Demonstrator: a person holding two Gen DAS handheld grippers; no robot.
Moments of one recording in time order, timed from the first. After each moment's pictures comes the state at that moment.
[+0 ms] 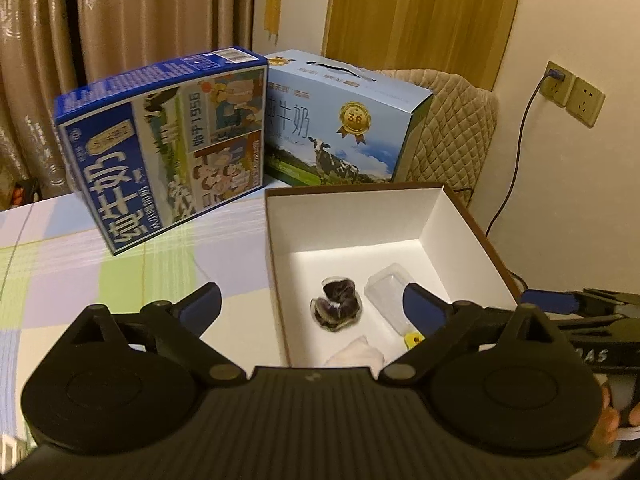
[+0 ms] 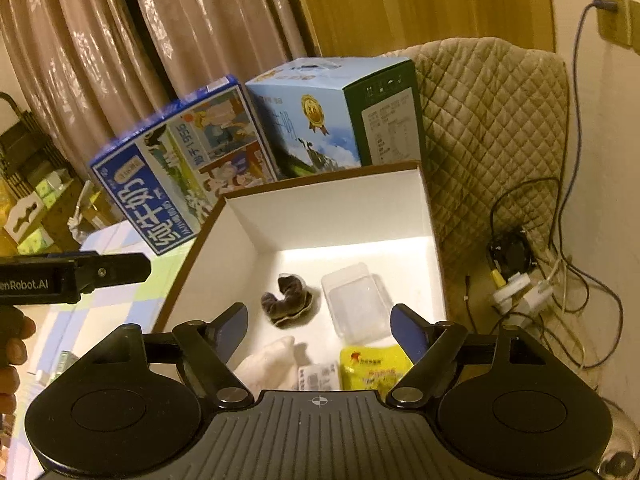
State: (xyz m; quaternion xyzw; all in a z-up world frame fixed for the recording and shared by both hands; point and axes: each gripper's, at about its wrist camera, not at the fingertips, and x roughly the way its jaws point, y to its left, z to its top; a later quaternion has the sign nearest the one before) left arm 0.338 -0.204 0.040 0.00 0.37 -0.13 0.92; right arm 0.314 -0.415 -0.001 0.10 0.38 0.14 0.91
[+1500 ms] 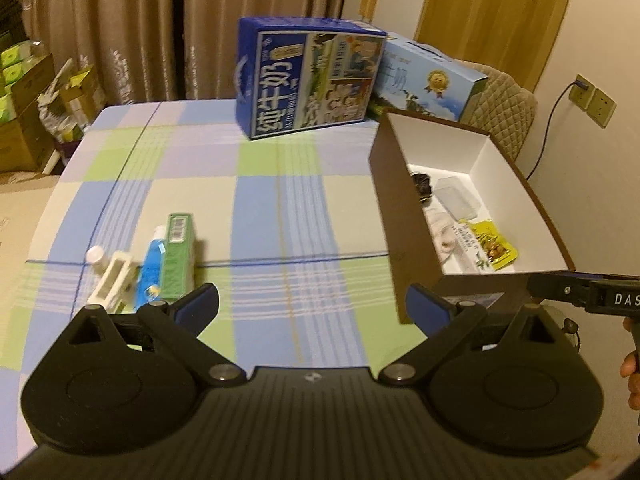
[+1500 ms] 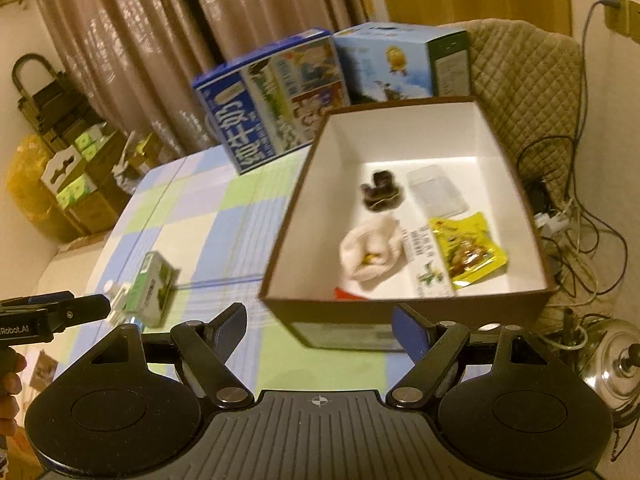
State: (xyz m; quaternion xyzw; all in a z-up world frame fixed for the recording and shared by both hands) left arm 0.132 -0.055 0.039 -0.06 0.40 -0.04 0.91; right arm 0.159 -0.318 0.015 0.07 0.42 0.18 0.89
